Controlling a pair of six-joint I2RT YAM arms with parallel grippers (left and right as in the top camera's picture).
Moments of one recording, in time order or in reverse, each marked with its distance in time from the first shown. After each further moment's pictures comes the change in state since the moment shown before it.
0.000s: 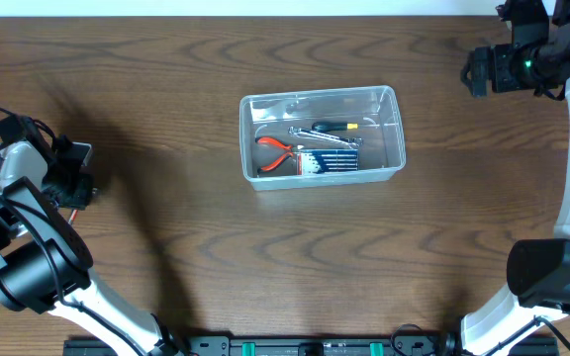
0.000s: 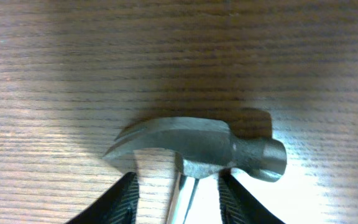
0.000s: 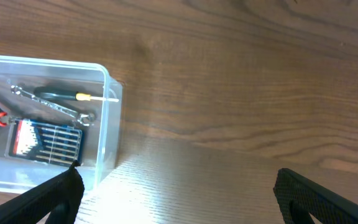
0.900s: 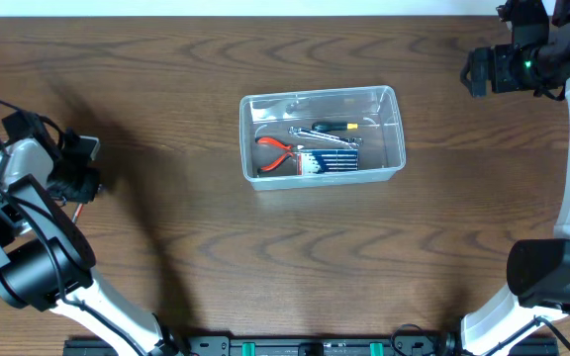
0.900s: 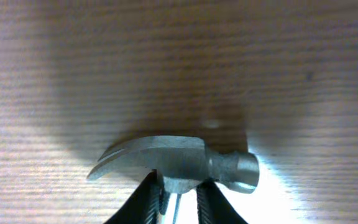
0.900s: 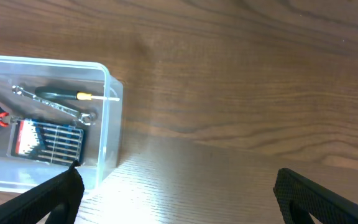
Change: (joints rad) left arm -0.034 0.002 0.000 0.011 0.082 -0.008; right arm 0.000 0.000 0.000 -0.005 0.000 0.011
